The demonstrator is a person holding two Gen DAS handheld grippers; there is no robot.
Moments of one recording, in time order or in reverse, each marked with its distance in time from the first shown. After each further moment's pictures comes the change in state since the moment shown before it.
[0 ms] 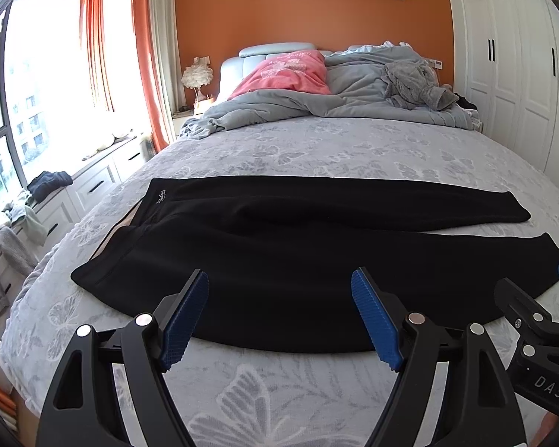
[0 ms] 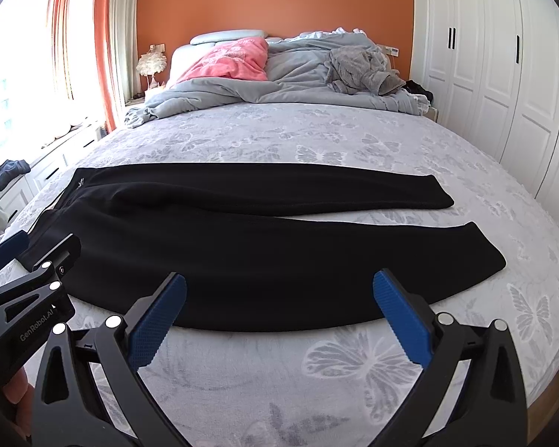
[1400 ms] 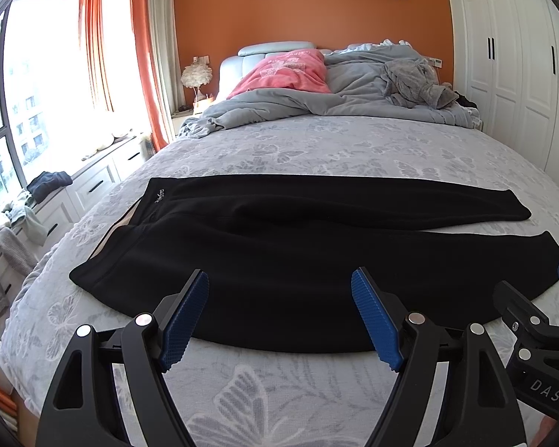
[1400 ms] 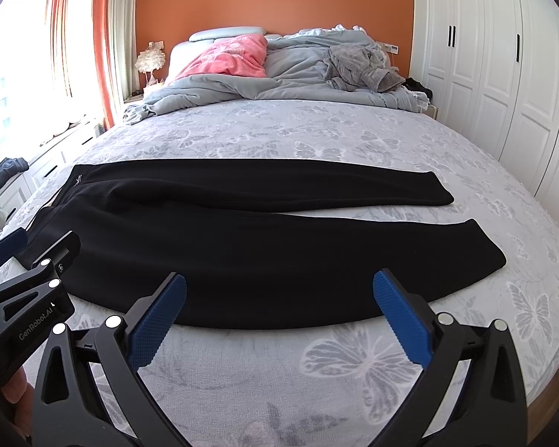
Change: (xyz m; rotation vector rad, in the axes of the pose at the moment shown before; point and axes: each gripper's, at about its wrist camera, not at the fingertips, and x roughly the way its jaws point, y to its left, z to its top) left arm 0.002 0.000 0.001 0.009 0.001 0.003; right arm 0.001 -0.003 -0.003 -0.004 0.008 -0.003
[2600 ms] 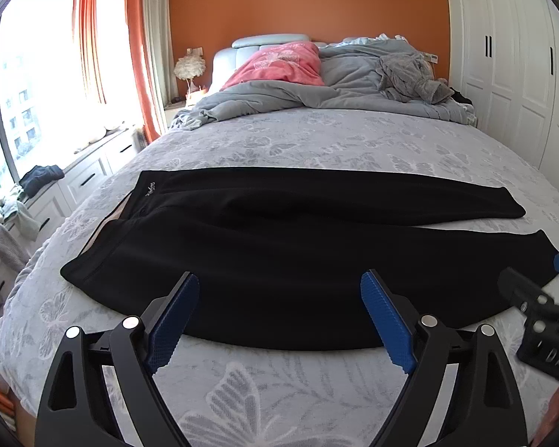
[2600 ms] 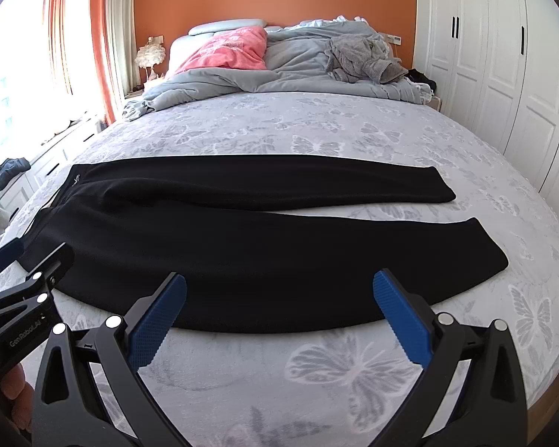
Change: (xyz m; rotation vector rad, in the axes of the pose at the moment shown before) left arm 0.009 0.000 0.004 -0.005 0.045 -0.048; right arm 0.005 -0.025 0.008 0.014 0.038 0.027
